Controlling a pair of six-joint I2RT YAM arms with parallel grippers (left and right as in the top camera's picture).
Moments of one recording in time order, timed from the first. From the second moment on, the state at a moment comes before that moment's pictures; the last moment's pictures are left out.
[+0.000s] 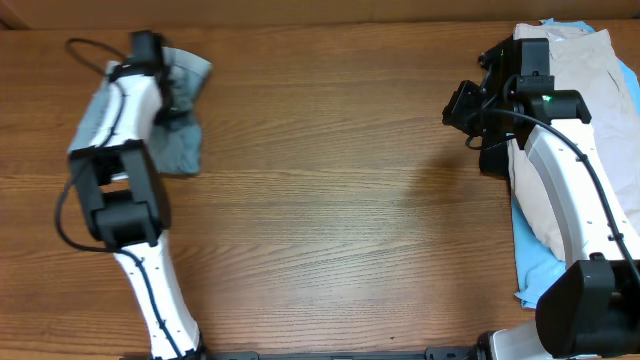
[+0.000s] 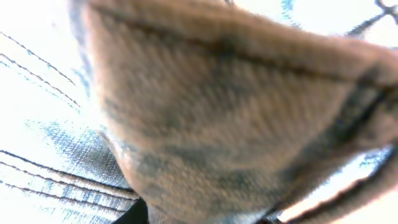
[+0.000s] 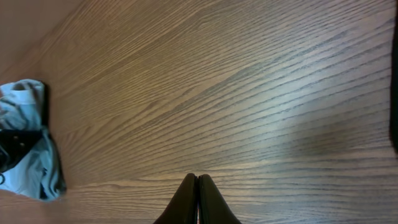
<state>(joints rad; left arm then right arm) 0.18 2.39 1.93 -0.73 -0.07 -0.25 0.01 1.68 1.45 -0.80 -0.32 0.46</state>
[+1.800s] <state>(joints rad) 0.23 2.39 3.13 -1.65 0.13 -0.05 0.01 1.27 1.90 -1.34 0.02 0.36</state>
